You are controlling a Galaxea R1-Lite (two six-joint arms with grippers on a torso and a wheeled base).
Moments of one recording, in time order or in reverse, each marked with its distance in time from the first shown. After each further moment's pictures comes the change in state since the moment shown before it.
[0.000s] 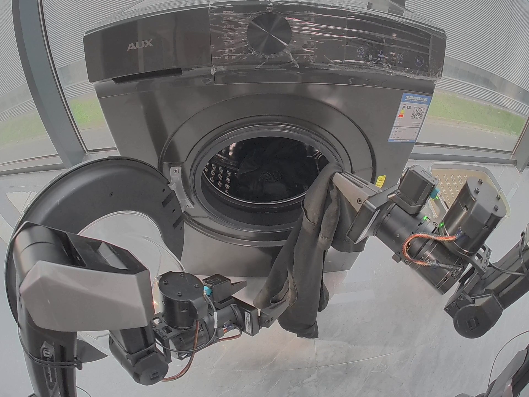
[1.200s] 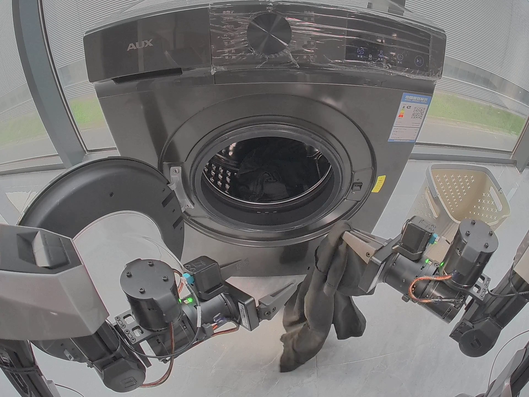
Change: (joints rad) left arm -0.066 -0.240 0.063 0.001 0.030 0.000; right arm -0.040 0.039 0.236 -0.066 0.049 0.001
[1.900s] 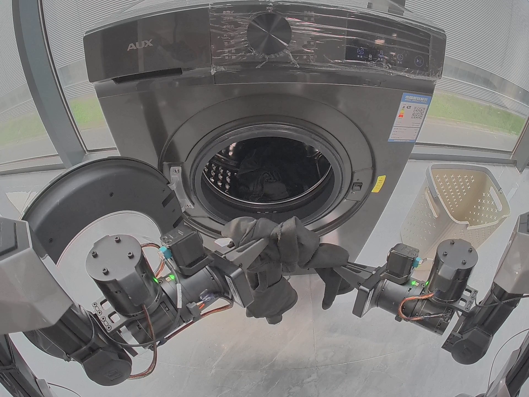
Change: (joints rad) left arm 0.009 -0.129 -0.040 0.000 -0.001 -0.006; right arm -0.006 0.096 0.061 0.007 0.042 0.001
